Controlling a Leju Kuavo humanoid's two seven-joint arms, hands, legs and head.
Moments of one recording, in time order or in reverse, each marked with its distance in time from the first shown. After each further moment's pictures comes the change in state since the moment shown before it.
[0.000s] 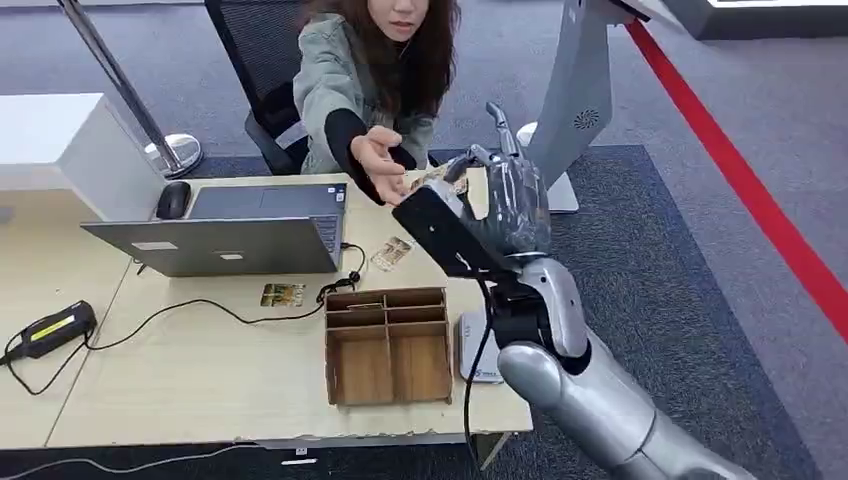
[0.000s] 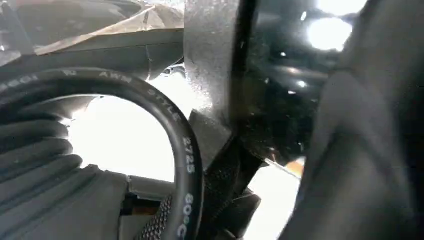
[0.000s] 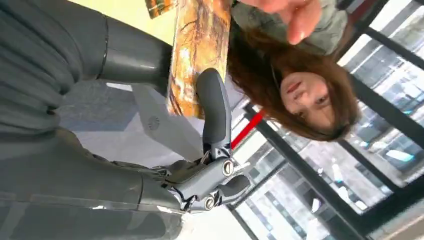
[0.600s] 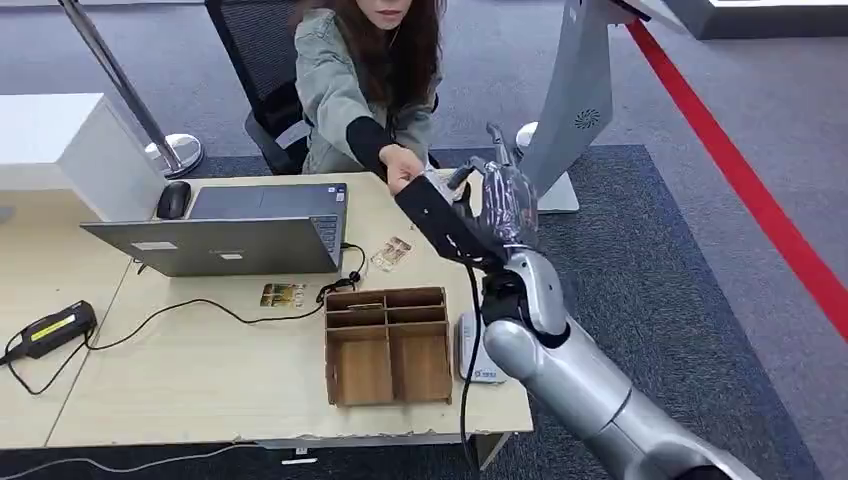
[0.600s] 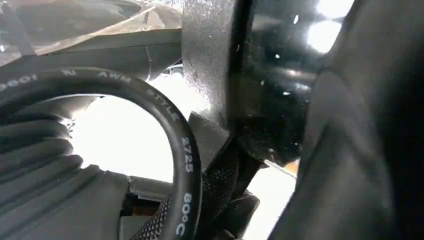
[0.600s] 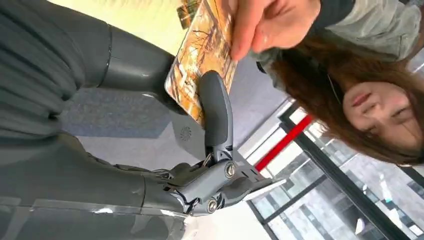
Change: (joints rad) left arm -0.005 -0.003 -0.011 0.000 -0.008 -0.002 0.002; right arm -0.028 0.042 0.010 0.230 -0.036 -0.056 -0.019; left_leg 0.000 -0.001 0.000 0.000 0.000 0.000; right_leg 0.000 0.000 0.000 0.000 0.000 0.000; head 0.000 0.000
